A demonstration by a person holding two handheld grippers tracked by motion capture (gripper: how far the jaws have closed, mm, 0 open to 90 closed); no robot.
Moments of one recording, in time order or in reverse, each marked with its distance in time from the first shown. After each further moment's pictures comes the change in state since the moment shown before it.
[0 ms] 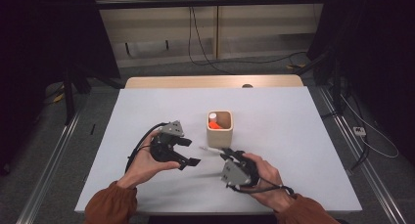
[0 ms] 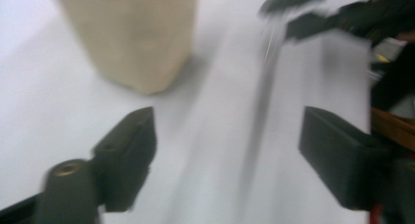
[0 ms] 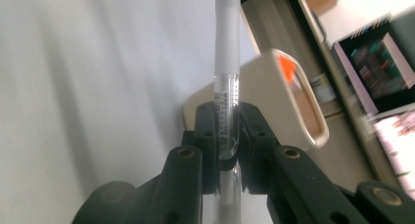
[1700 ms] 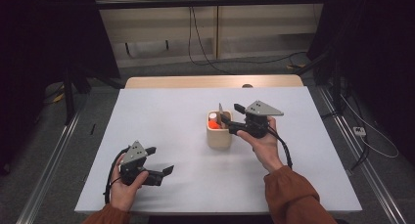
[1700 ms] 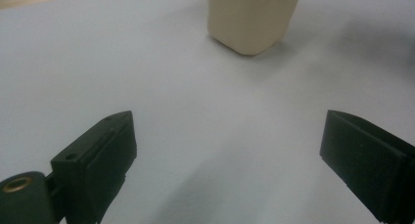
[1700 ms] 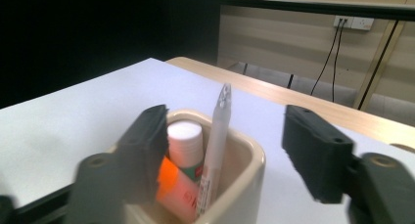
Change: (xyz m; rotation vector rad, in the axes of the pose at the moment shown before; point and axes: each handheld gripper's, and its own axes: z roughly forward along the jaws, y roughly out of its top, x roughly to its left) left arm -0.014 -0.091 -0.036 -0.225 0.315 -0.142; right arm -0.095 -0.038 0.063 -0.231 0.053 0.851
